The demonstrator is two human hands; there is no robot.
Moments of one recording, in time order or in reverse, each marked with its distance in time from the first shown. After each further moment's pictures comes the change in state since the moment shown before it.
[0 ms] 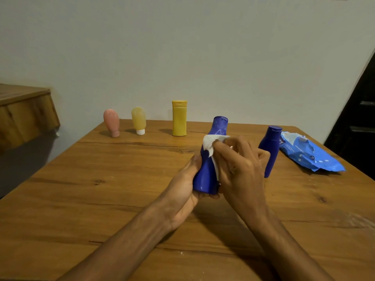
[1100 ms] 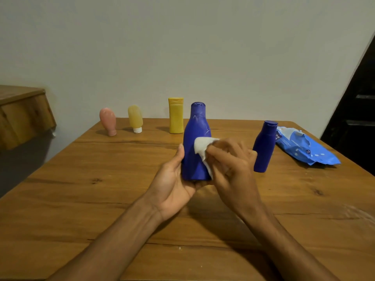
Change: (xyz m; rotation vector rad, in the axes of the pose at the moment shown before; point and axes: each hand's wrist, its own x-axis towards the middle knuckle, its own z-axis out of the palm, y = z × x) left_hand 0.001 0.011 -0.009 -0.307 -0.072 -0.081; right_hand -0.008 0.001 -0.001 0.222 -0.082 0.026
